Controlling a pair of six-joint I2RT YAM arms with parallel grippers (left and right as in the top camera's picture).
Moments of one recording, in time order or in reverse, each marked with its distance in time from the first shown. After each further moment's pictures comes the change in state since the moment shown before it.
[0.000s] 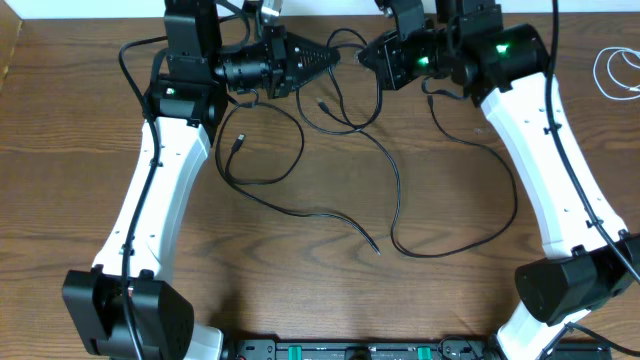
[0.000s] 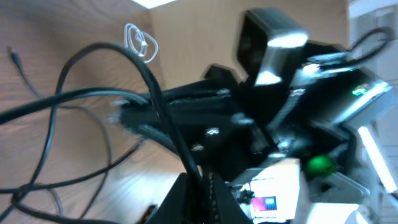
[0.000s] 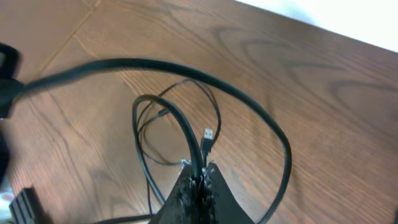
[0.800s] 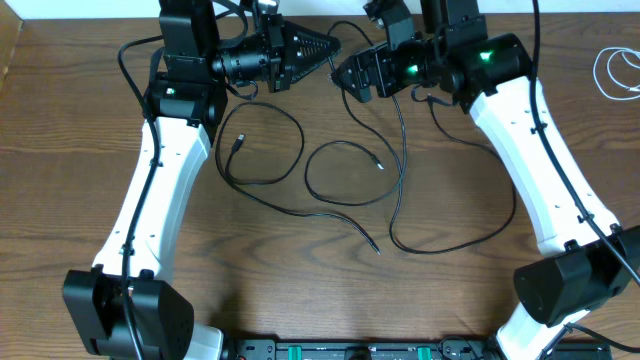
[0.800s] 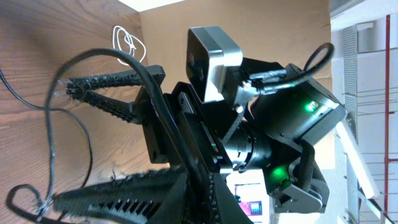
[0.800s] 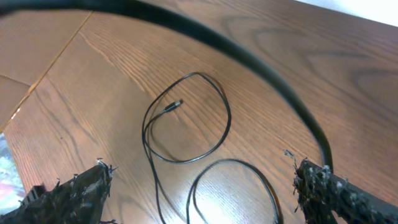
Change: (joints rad) left arm 0.000 0.000 0.000 0.106 0.001 -0.145; right arm 0.015 0.000 -0.071 0.050 -0.017 0.051
